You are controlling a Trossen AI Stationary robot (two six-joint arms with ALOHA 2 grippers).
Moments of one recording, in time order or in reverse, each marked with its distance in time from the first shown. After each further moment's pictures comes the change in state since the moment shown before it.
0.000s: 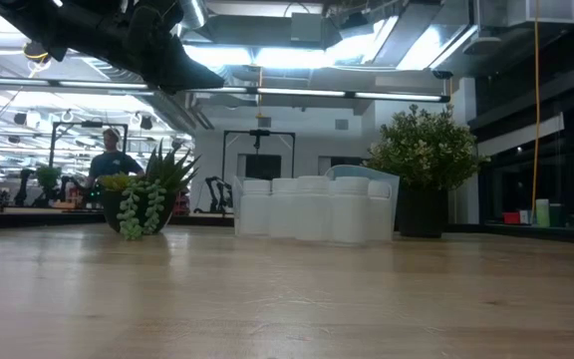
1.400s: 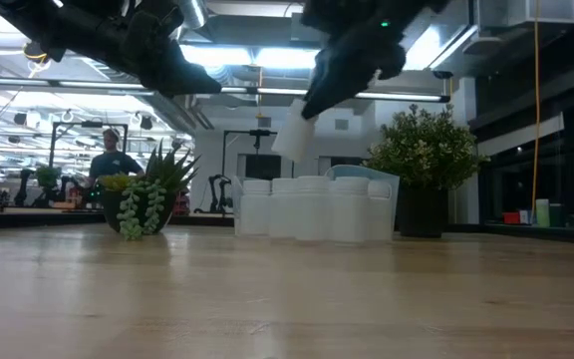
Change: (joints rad) left arm 0.000 0.000 0.000 -0.033 0.000 0.000; right arm -0.963 0.341 0.195 0.752 -0.326 -1.419
